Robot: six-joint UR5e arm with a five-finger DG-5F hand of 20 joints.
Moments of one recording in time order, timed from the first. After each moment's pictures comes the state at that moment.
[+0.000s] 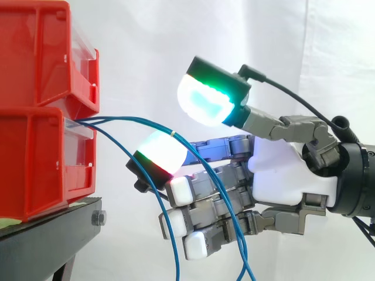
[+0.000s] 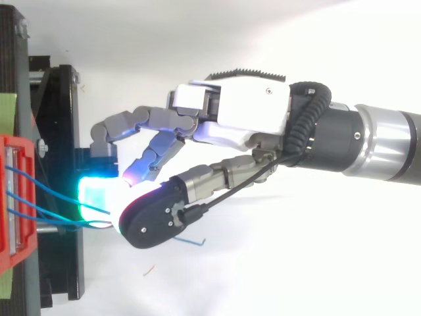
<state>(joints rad) 0.13 -2.32 -1.26 -2.56 -1.35 -0.04</state>
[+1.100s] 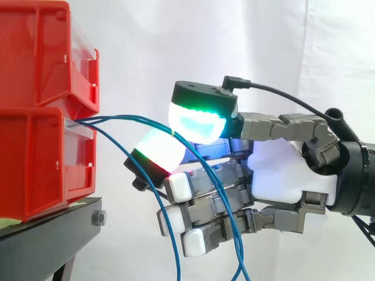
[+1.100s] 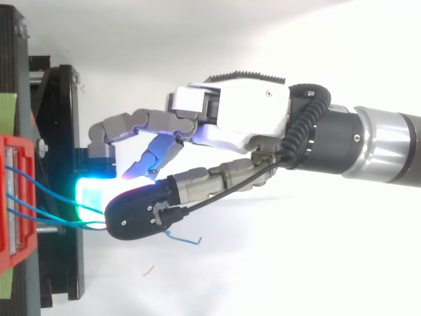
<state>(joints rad) 0.14 -2.32 -1.26 -2.55 -1.35 -0.04</state>
